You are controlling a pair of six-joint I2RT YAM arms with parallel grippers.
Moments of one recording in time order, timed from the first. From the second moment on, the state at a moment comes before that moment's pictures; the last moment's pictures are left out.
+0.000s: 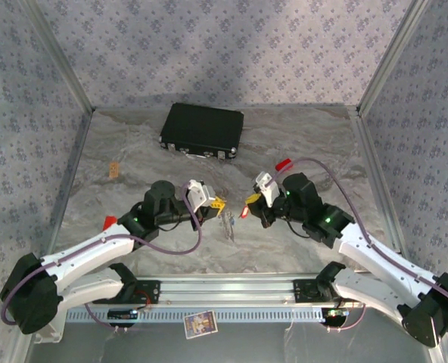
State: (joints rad) left arm -0.79 1.02 0.55 0.17 0.46 0.10; right arm 0.72 0.91 0.72 -0.33 -0.30 -0.03
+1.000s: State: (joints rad) left arm -0.79 1.07 0.59 0.11 0.46 0.04; right arm 0.81 1.05 0.78 -0.23 -0.34 -0.11
